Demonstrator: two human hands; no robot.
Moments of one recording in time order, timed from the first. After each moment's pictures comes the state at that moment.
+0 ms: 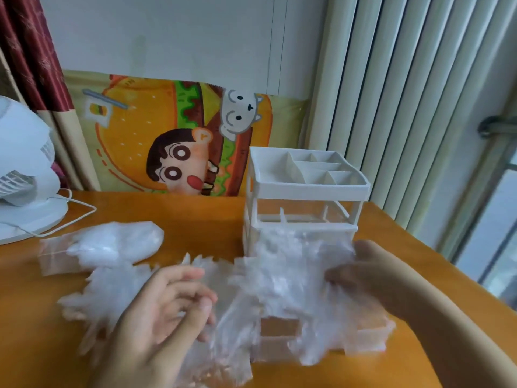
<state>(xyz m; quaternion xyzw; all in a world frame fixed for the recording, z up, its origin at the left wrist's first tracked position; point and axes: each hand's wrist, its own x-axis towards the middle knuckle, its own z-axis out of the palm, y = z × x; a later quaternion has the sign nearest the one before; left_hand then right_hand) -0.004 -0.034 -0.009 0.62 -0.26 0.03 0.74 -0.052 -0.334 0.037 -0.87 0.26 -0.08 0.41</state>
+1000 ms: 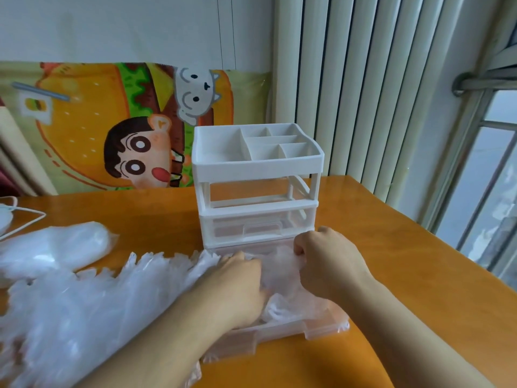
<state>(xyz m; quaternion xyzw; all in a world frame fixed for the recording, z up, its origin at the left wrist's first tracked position) 0.025 -0.197 -0.004 0.93 -0.37 -0.08 0.06 -0.043 -0.364 -0.011 -0.97 0.20 -0.13 0.02</state>
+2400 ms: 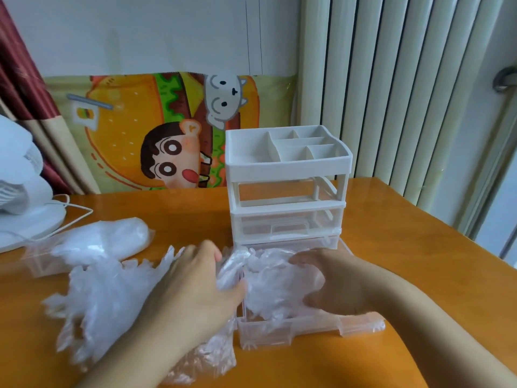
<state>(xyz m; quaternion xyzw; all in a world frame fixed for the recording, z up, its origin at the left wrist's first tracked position) 0.018 -0.111 0.006 0.95 -0.23 0.04 0.22 -0.052 -0.347 0.000 -0.98 0.08 0.06 0.18</state>
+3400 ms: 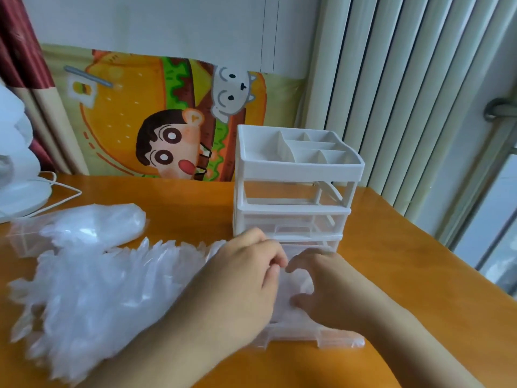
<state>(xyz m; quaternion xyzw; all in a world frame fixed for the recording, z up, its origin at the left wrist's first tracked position) 0.002 -0.124 0.019 0.85 -0.43 0.10 0.30 -0.046 -0.322 -0.012 -0.99 0.10 -0.03 0.12</state>
